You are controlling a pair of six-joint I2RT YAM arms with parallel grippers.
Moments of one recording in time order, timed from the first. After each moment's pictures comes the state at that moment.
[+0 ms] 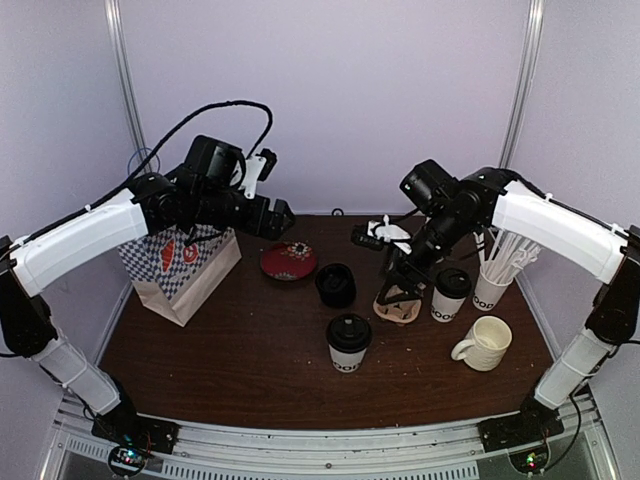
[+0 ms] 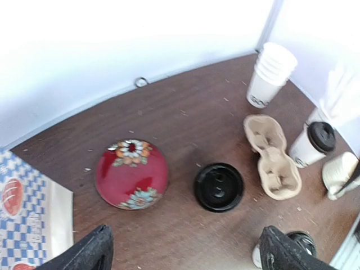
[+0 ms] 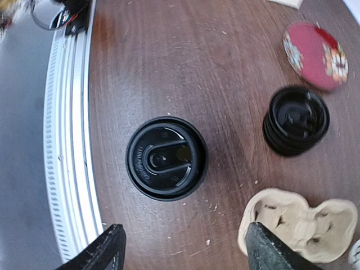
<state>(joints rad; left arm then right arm) -0.77 1.53 1.50 -0.55 -0.08 -0.19 0.71 1.60 1.56 -1.08 -0.45 -0.52</state>
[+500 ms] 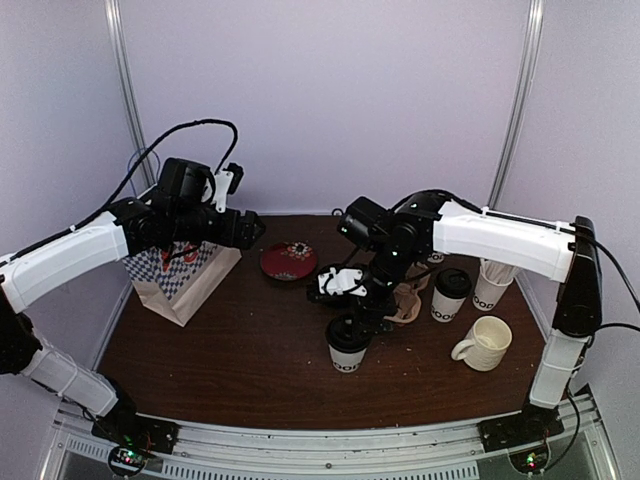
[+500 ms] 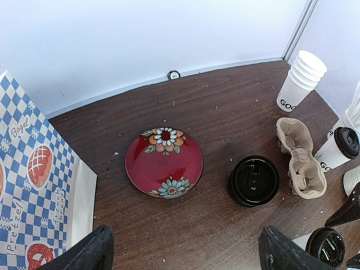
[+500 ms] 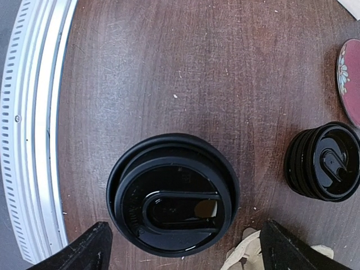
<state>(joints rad) -0.63 1.38 1.23 -0.41 -0.07 -0.18 0.93 1.82 1.65 -1.08 -0.20 -0.69</state>
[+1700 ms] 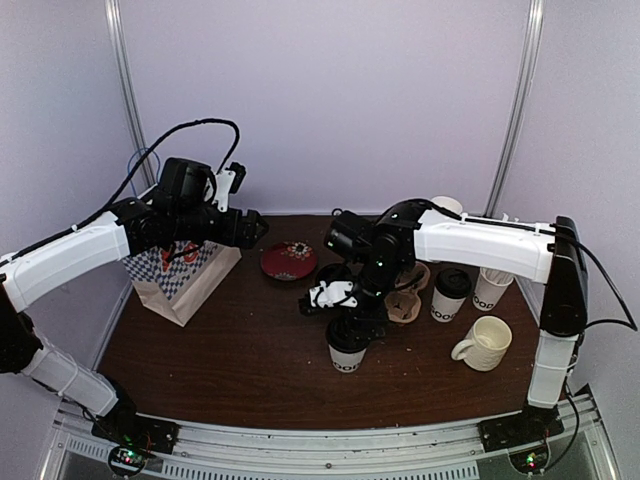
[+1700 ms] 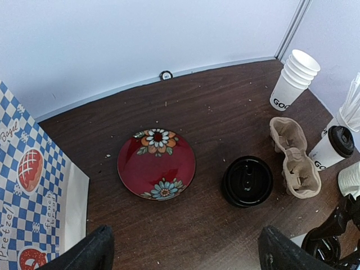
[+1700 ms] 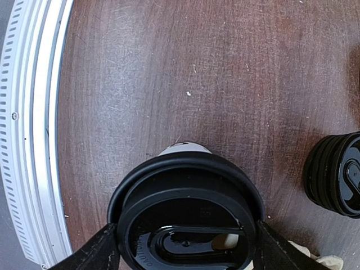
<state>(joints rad) -0.63 1.38 1.23 -0.39 -0.04 -0.18 0.96 1.90 1.68 -1.11 -0.19 -0.68</state>
